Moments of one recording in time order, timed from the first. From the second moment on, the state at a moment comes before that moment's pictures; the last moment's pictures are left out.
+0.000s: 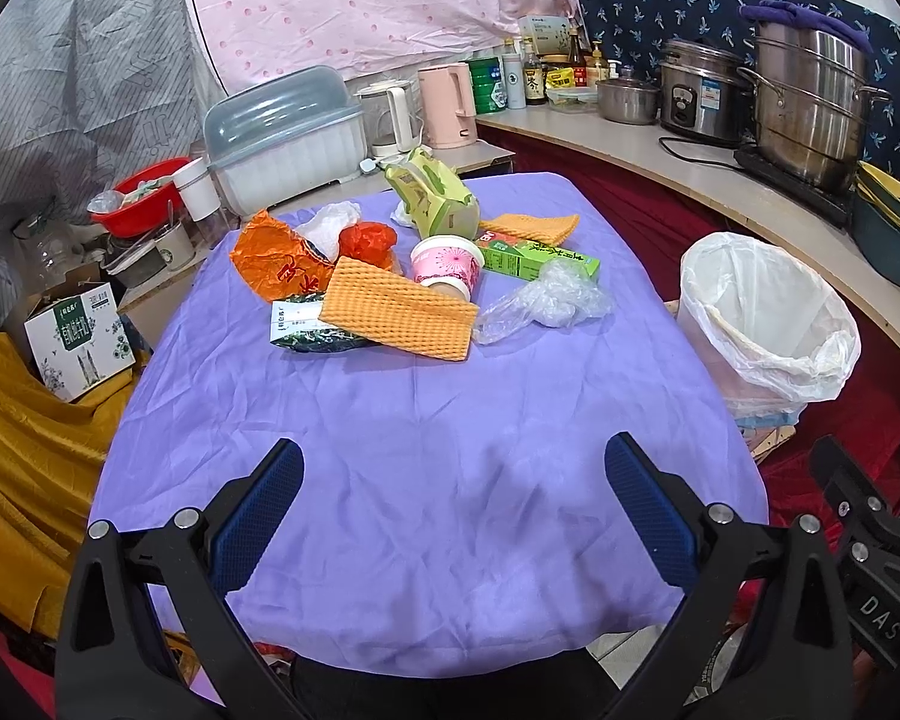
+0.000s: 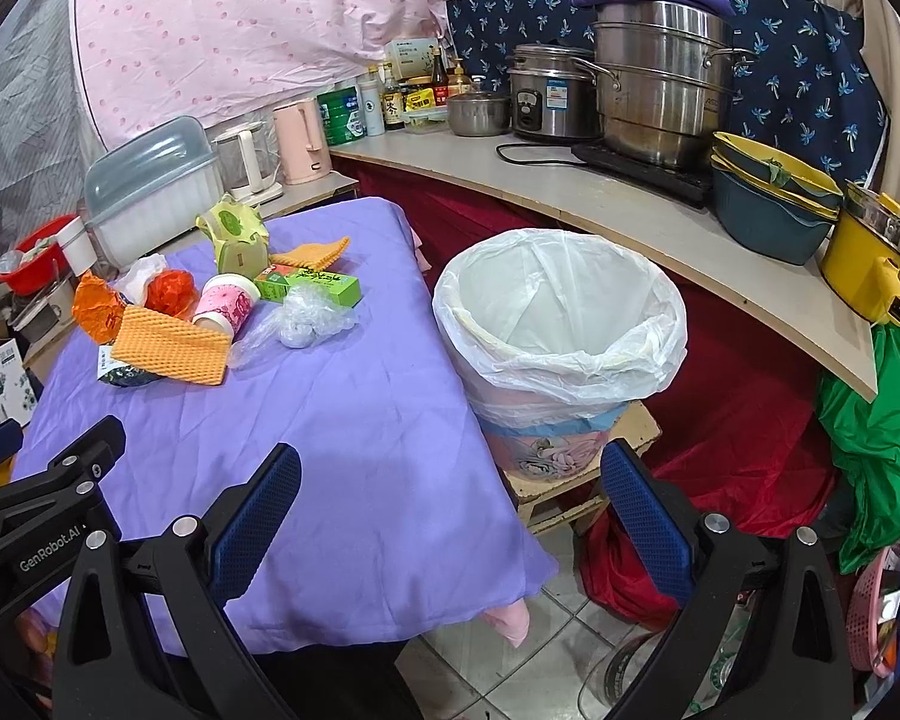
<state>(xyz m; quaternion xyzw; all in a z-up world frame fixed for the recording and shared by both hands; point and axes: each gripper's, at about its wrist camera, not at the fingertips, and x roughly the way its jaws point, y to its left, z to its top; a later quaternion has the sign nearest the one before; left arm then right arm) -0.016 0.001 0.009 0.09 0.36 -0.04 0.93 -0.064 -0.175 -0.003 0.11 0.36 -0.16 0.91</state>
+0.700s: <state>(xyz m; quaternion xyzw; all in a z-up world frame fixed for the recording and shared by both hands) -0.015 0.001 0.009 0.09 0.37 -0.04 0.93 -0.062 -0.174 -0.005 0.10 0.36 -0.15 0.91</state>
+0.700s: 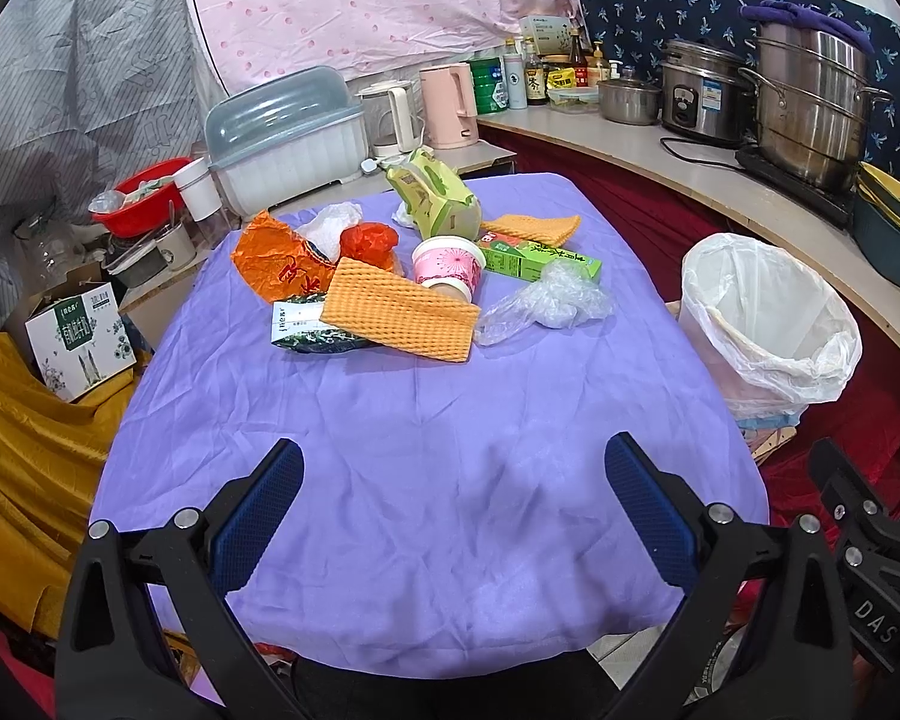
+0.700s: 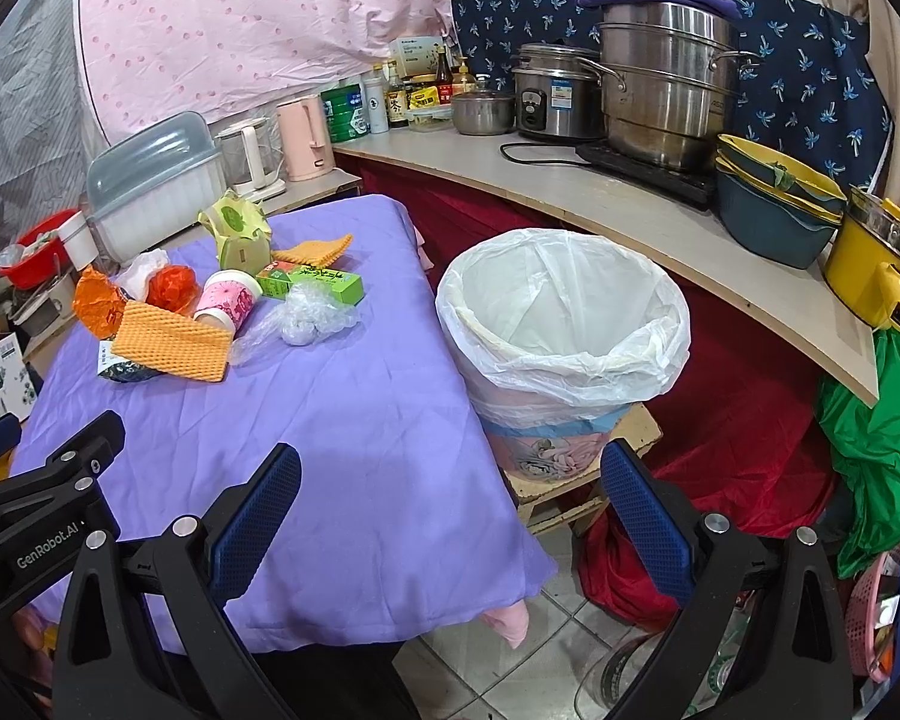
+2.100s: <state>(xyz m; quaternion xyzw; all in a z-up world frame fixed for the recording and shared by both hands) 0.010 0.015 -0.010 0.07 0.39 -0.02 0.92 -0.035 -0.170 -0.019 0.09 0.38 -0.15 0.91</state>
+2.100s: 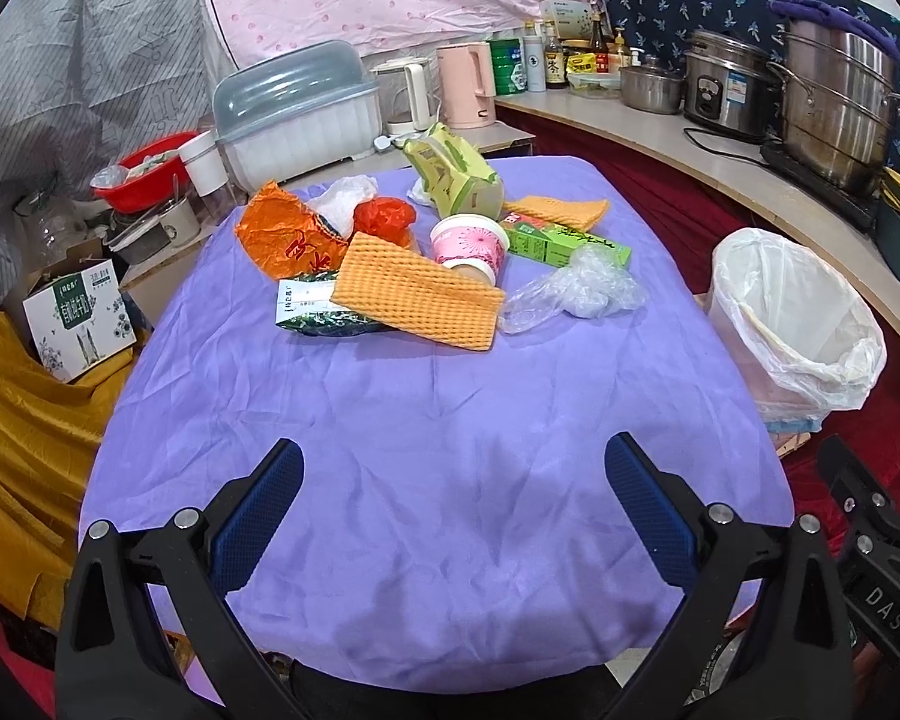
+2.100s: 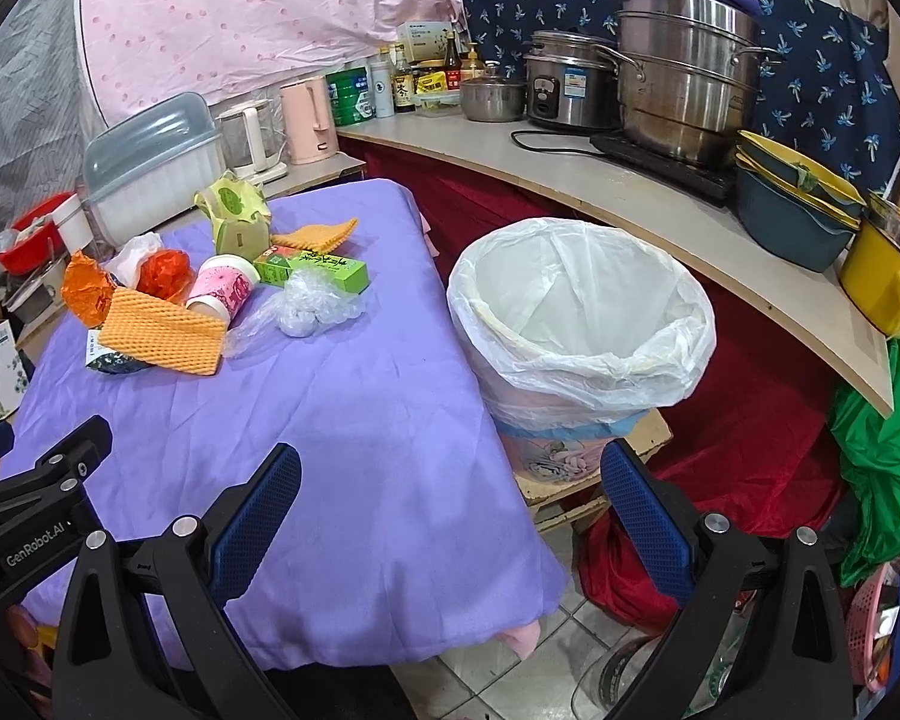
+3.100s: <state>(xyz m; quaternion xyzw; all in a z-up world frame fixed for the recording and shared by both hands) 0.186 0.072 -0.066 -0.04 0.45 0.03 0.89 0.173 -0.133 -0.073 0.09 0.41 -0.09 0.91</state>
